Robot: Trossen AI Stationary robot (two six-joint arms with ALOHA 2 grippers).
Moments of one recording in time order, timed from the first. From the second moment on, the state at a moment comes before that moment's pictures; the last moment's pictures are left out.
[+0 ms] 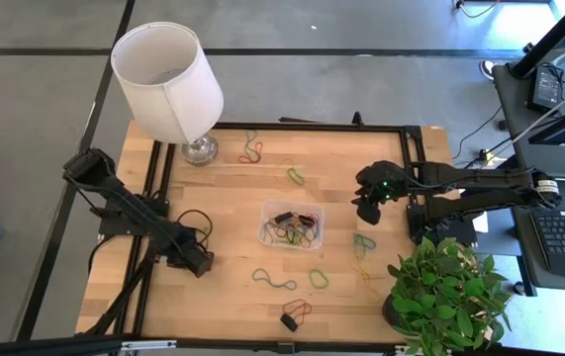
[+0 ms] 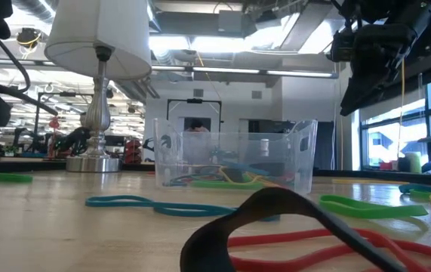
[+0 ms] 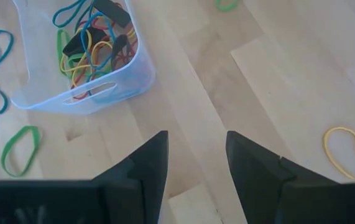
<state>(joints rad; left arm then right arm) -0.62 1.45 0.60 -0.72 0.17 -2.11 -0.13 0.95 0.68 -0.66 0.02 0.34</state>
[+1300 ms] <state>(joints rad) -0.59 1.44 0.87 -1.14 -0.03 -1.99 -0.13 0.95 0.68 -0.62 0.02 0.33</state>
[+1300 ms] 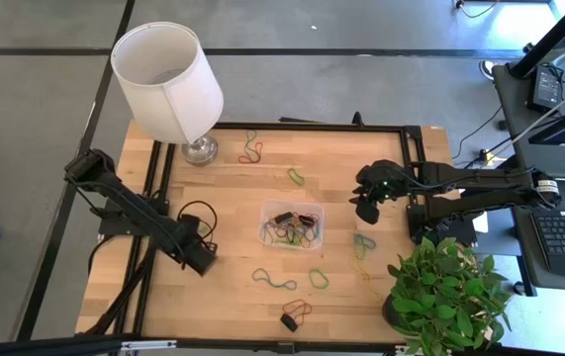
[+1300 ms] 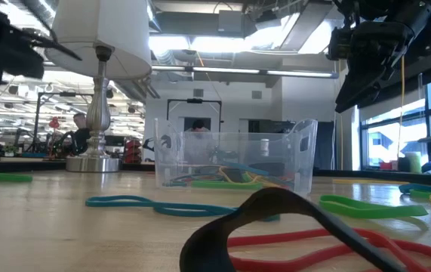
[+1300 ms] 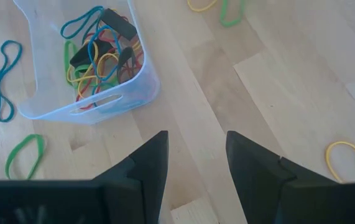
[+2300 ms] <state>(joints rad) -0.59 1.43 0.59 -0.86 0.01 -2.11 -0.13 0.95 0.68 -0.61 0.02 0.39</state>
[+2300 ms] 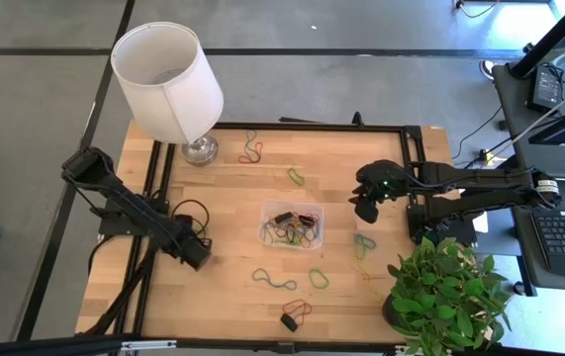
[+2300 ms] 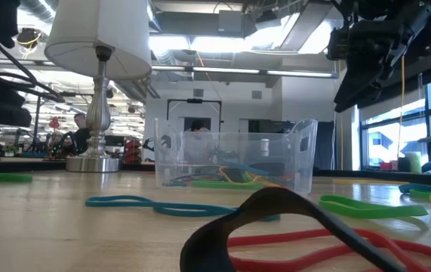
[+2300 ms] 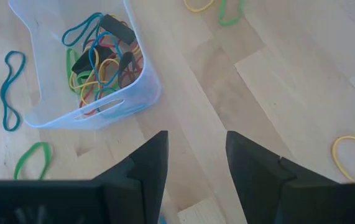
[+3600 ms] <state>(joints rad) -0.09 1.53 1.41 -0.95 -0.44 -0.73 -0.13 0.95 0.68 -0.59 0.02 0.39</state>
